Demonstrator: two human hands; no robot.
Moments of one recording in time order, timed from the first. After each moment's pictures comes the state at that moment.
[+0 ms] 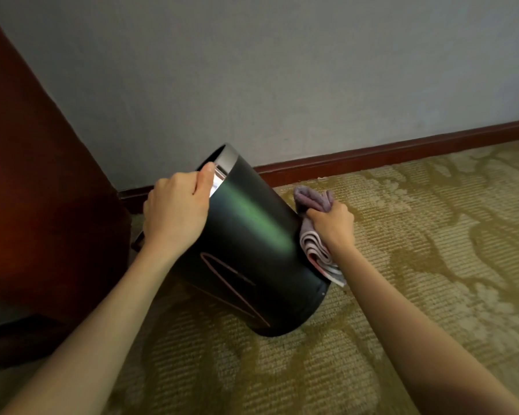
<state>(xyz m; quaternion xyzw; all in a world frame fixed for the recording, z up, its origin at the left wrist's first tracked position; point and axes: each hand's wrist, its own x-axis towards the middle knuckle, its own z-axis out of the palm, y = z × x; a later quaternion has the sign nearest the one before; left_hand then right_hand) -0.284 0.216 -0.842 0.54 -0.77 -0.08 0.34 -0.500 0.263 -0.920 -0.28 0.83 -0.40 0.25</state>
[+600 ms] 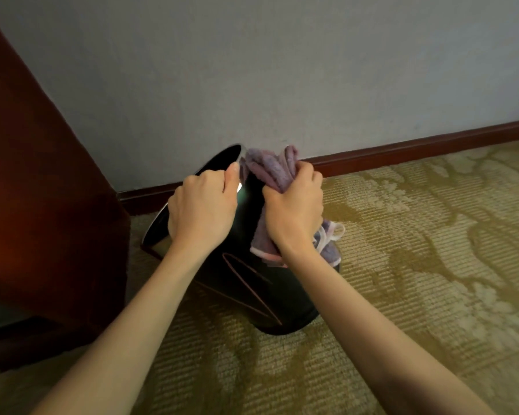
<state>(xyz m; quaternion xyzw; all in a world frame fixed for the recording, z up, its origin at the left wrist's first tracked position) -0.313 0.226 -0.839 0.54 -0.78 -0.03 0.33 -0.422 0.259 -0.863 -0.37 0.79 -0.48 0.07</state>
